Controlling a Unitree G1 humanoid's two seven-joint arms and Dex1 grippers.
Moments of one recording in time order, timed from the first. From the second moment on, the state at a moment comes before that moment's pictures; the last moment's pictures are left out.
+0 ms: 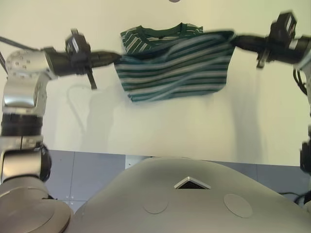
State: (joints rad) left arm -0.38 0.75 -0.08 0.24 -0.42 0.10 -1.15; right arm -0.53 -0.74 0.11 0.42 0.44 0.18 1.11
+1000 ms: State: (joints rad) left arm -0.46 0.49 0.06 0.40 -0.23 0.07 -0.82; right arm -0.23 -0.59 0.34 0.06 -0.09 0.09 0.85
